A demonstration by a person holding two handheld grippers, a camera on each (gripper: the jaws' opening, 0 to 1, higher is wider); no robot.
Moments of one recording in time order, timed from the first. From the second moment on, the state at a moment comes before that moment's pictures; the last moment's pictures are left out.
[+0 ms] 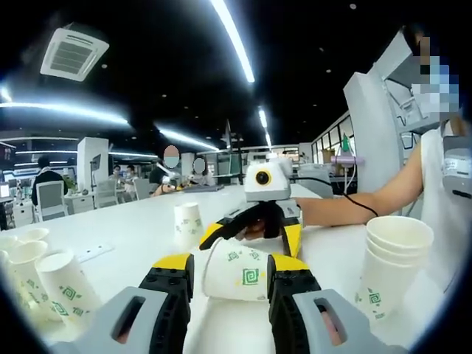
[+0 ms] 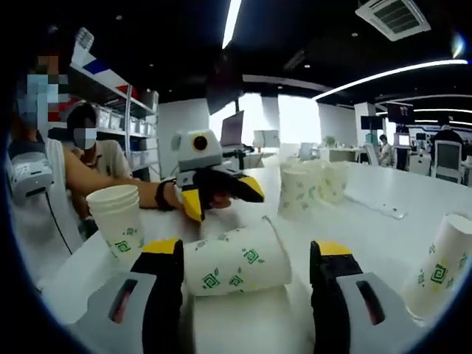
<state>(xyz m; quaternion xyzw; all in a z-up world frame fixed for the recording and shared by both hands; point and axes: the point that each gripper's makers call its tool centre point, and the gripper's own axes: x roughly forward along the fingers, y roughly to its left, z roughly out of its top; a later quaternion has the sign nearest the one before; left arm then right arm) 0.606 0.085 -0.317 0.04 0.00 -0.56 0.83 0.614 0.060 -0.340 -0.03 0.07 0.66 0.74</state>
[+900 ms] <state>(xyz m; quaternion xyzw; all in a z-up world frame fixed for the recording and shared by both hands) 0.610 0.085 -0.321 0.05 0.00 -0.56 0.83 0.590 0.069 -0.363 -0.13 0.07 0.69 0.71</state>
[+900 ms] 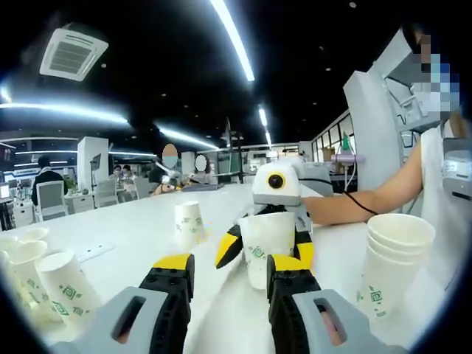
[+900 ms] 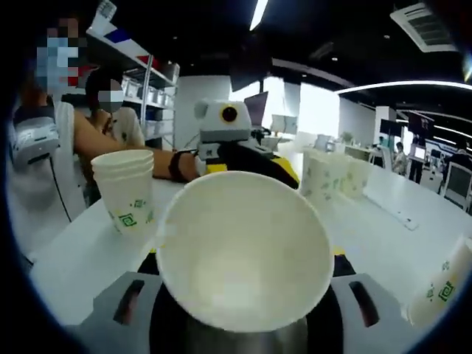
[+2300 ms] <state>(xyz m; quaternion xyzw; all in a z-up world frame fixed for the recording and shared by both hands) 0.623 0.102 -0.296 0.03 -0.05 -0.53 0.85 0.595 0.059 -0.325 -0.07 0.02 0.68 0.73</state>
